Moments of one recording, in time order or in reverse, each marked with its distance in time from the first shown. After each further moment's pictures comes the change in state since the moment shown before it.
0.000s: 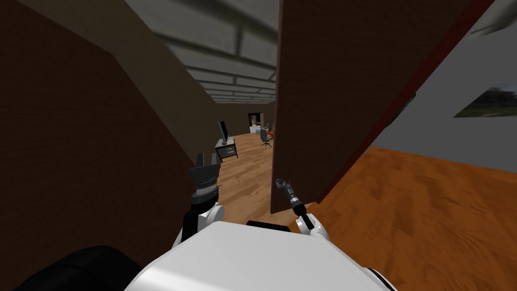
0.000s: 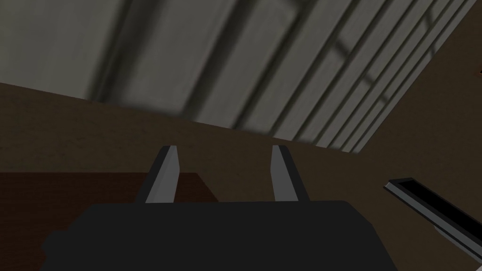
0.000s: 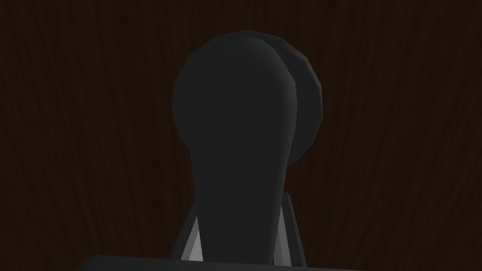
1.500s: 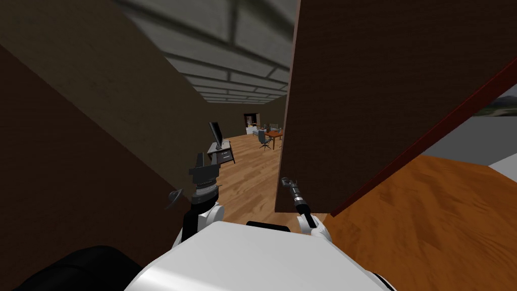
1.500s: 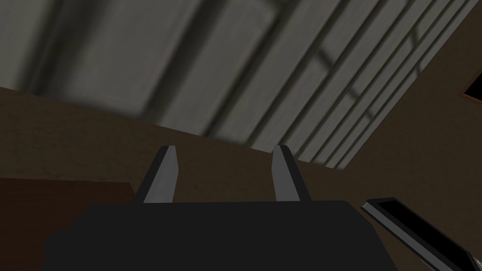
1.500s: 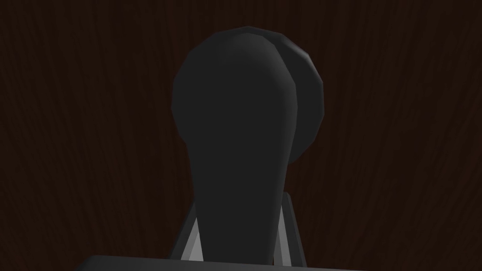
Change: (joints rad) arm -0.009 0.019 -0.135 0.007 -0.118 0.055 0.113
